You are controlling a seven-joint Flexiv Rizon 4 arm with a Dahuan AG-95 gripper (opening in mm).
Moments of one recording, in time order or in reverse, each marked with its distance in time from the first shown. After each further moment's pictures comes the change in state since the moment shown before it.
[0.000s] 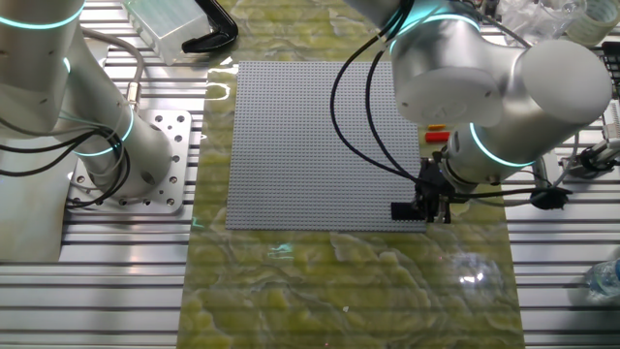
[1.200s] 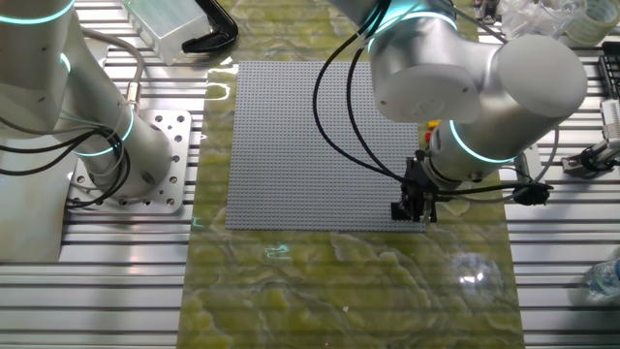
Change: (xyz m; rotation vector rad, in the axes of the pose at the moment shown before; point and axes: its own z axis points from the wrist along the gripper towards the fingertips) arm 0.024 0.000 0.003 0.015 -0.006 -0.014
